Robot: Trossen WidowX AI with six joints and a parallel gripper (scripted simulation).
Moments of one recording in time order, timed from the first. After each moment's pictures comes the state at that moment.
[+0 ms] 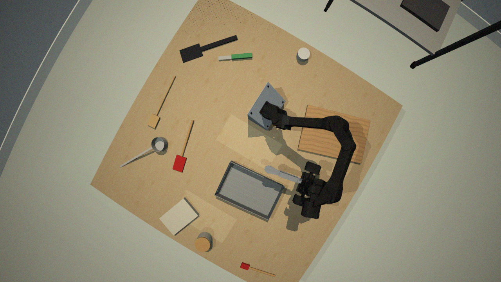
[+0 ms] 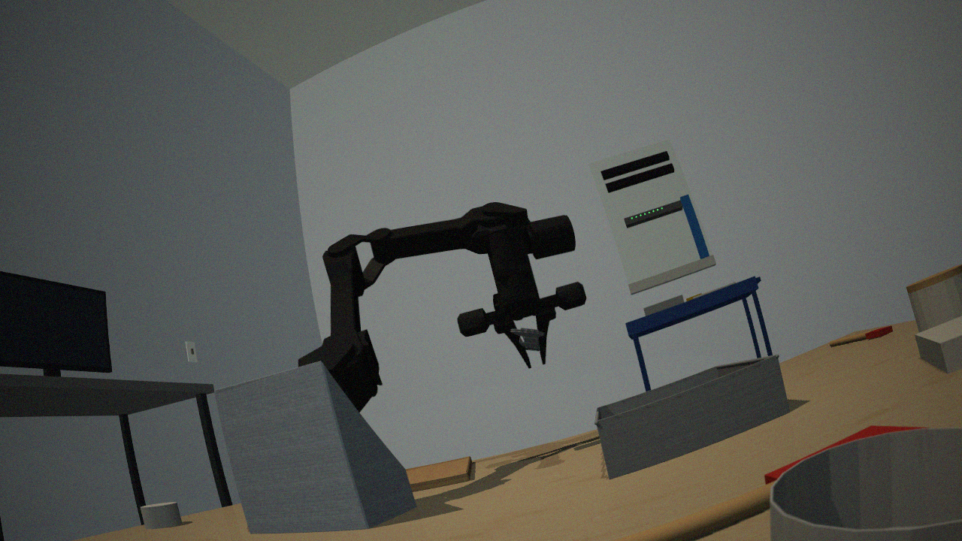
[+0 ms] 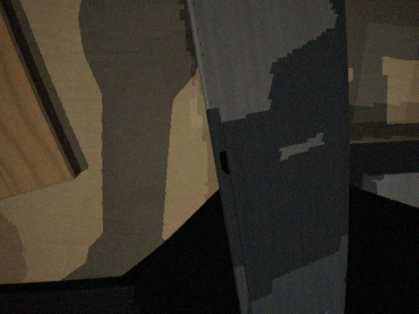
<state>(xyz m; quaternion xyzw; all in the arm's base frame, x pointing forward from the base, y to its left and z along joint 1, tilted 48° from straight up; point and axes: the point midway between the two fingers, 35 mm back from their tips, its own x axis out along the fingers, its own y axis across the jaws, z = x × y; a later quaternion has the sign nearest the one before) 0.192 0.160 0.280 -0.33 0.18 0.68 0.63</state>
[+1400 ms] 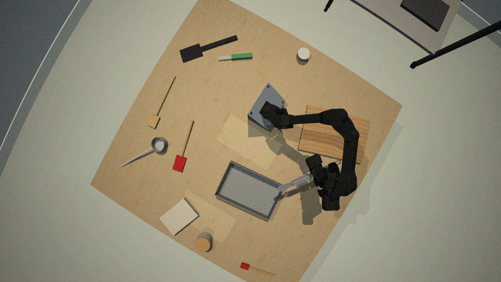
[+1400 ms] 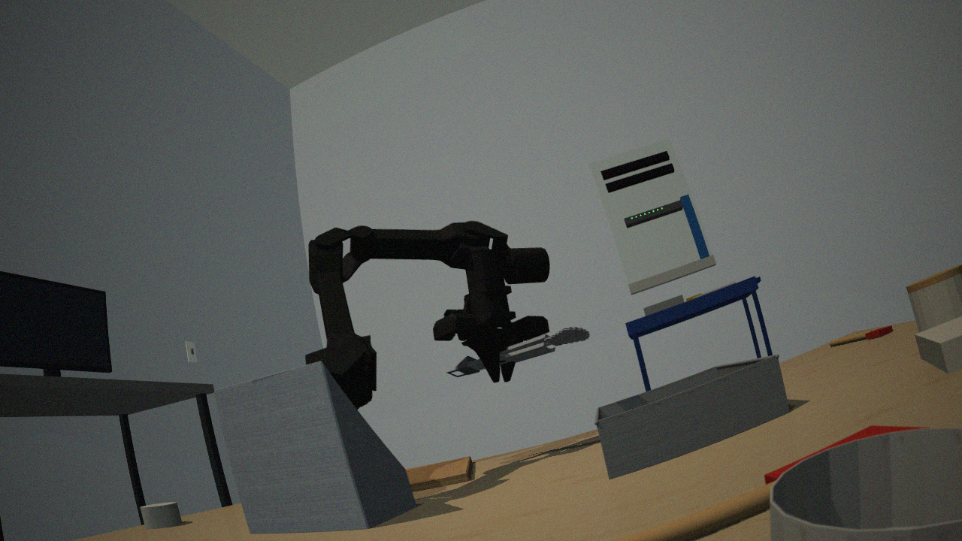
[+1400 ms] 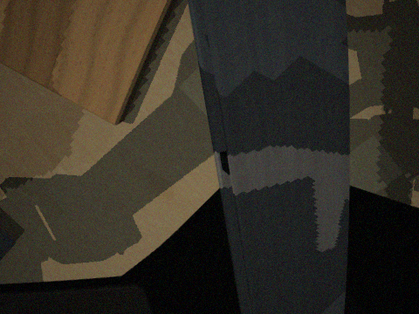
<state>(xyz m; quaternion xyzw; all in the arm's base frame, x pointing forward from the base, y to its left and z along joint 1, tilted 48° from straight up) 0.130 0.184 0.296 -0.54 -0.06 0.72 0.42</state>
